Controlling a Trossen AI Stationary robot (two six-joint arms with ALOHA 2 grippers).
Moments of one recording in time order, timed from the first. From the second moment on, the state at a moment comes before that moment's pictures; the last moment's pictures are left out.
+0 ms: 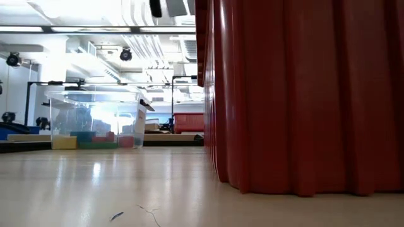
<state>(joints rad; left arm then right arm) 0.14 1.18 0.94 0.43 0.01 -0.31 0.02 1.11 1.97 -1.34 0.30 0.12</state>
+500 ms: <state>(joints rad) 0.13 1.30 1.14 0.27 0.05 -0.26 0.02 0.80 1.47 -0.94 0.27 0.15</state>
